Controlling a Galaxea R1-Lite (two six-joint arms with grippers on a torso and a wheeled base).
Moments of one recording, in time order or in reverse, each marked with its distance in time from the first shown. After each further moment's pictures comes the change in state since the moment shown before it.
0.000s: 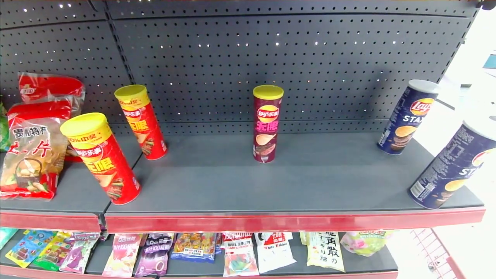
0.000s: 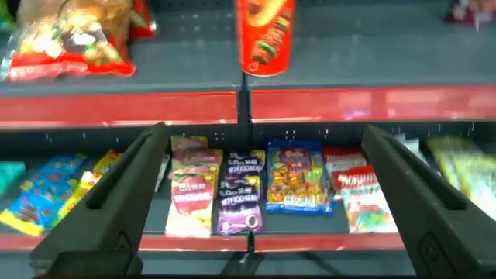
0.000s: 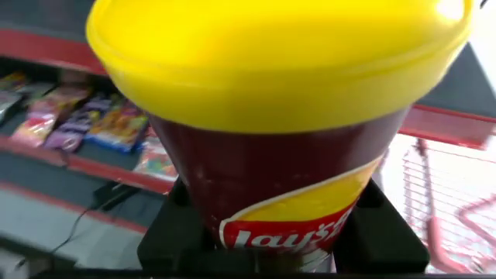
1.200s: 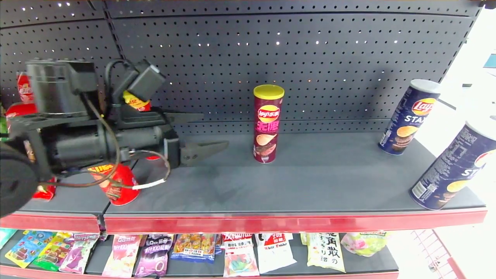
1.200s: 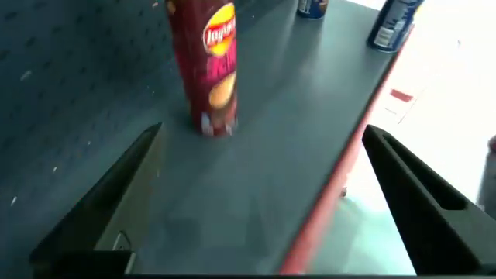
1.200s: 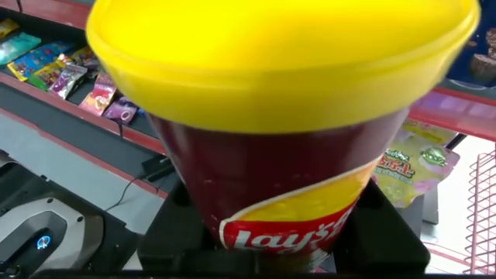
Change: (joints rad) left arm -0.400 1.576 -0.934 -0.467 -0.551 0.123; right arm 0.012 0.031 0.033 -0.002 0.154 0.017
